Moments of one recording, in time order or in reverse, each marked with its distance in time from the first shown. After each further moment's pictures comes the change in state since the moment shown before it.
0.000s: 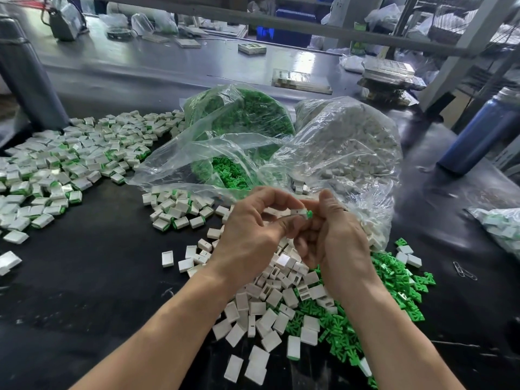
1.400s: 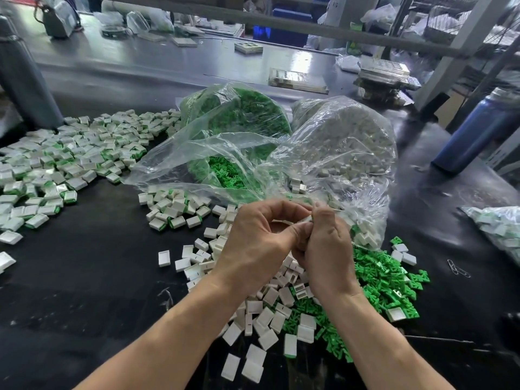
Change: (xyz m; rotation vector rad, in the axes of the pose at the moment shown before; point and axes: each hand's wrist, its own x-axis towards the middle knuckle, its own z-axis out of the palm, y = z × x) left_hand -0.009 0.004 0.015 -0.117 -0.044 -0.008; right_hand -0.003 0.009 0.019 -0.226 0.134 -0.124
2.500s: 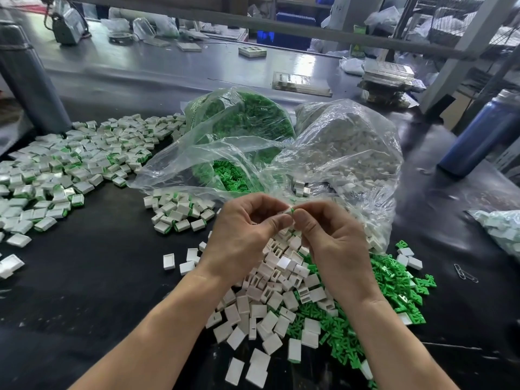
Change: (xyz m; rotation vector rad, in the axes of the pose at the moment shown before) left_hand 0.009 -0.005 -0.028 0.135 0.069 -0.005; right_hand 0.007 0.005 -0.023 -0.102 -0.131 -0.224
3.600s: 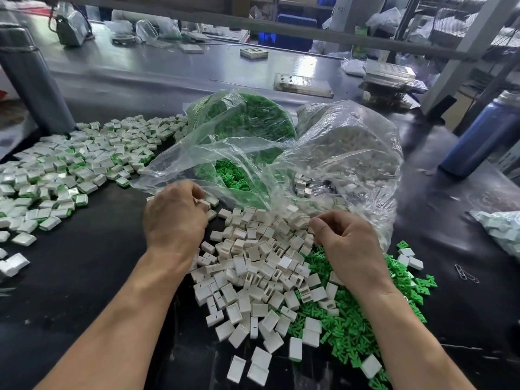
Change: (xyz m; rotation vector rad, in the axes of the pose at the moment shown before) left_hand 0.019 -0.018 -0.068 0.968 0.497 -0.188; right_hand 0.009 0.015 -0.028 -0.396 0.069 0.200
